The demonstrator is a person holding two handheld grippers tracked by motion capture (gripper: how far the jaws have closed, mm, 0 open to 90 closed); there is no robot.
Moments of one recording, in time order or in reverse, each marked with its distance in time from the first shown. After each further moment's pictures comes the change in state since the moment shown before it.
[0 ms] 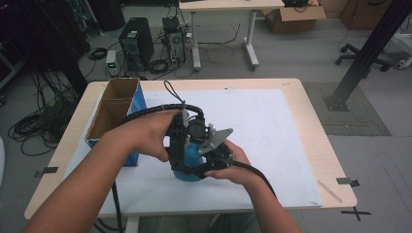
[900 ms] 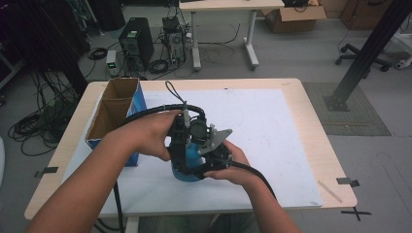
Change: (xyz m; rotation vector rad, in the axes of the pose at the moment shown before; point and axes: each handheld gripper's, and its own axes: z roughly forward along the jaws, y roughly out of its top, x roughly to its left) left arm 0.000 0.002 0.001 -0.014 -0.003 0.007; right arm 0.002 0.000 0.002 -0.004 0.006 0.011
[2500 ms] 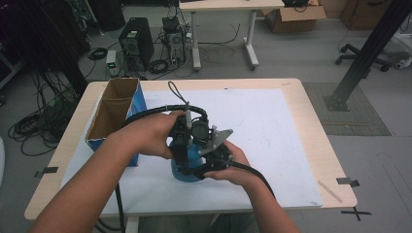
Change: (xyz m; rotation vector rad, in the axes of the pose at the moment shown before) left arm -0.003 0.005 -0.002 0.011 -0.005 0.021; right arm 0.002 0.001 -0.002 -0.007 0.002 0.003
